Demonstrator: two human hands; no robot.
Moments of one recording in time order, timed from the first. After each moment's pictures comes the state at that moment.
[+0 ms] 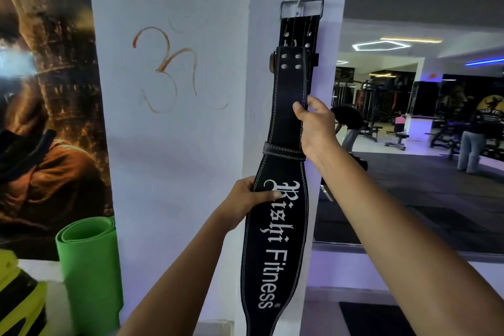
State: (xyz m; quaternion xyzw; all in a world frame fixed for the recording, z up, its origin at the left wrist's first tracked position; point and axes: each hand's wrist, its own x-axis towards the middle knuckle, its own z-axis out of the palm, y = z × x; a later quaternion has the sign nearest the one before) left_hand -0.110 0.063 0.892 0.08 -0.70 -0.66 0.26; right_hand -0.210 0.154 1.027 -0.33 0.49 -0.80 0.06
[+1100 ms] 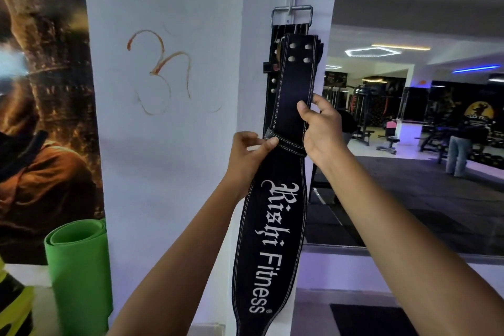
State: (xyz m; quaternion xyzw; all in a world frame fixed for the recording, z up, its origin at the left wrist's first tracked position) left_hand -0.118 0.104 0.965 0.07 -0.63 -0.62 0.46; right_hand -0.204 0.191 1.034 -0.34 0.43 -0.83 0.08
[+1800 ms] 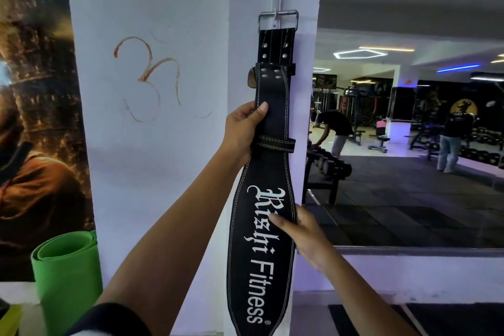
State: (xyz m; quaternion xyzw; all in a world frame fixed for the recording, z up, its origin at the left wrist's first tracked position) left_hand -0.139 0.099 1.022 -0.03 -0.56 -0.70 0.44; right_hand -0.215 0.220 0.863 -0.45 0.57 -0.66 0.19
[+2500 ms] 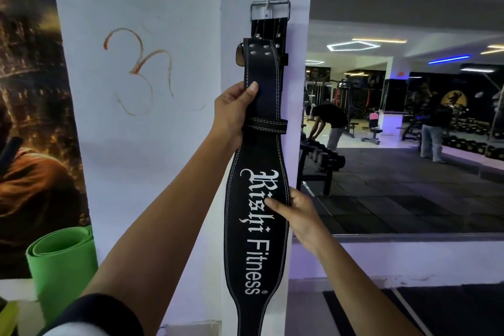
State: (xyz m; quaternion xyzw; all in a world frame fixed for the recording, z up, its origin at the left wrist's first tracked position) left_hand -0.127 0.108 1.032 -0.05 -0.54 -0.70 0.47; right_hand -0.212 0.221 0.863 -0.41 0.55 -0.70 0.20
